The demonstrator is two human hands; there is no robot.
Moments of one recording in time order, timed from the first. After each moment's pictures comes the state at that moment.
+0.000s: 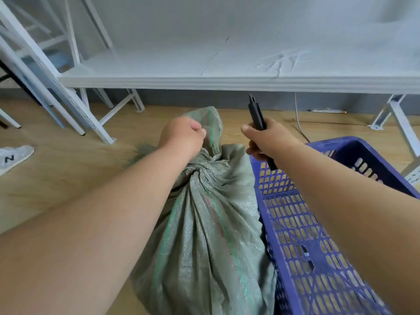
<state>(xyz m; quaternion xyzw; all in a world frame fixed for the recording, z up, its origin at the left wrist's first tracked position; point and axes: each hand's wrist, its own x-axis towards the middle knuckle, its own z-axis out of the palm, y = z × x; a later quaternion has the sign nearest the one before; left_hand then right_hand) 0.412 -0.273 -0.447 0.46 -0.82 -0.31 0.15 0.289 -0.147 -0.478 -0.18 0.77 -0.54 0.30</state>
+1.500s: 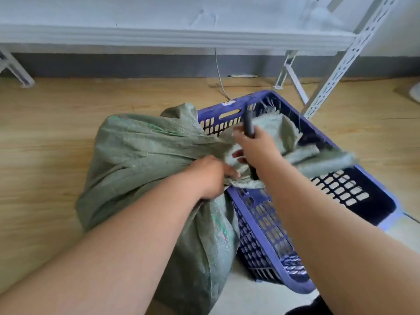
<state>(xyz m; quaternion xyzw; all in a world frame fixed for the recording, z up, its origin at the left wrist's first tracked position) 0.436 -0.153 -0.547 -0.03 -0.97 -0.15 -0.19 0.364 -0.045 -0.536 0.01 0.82 -0.55 0.17</state>
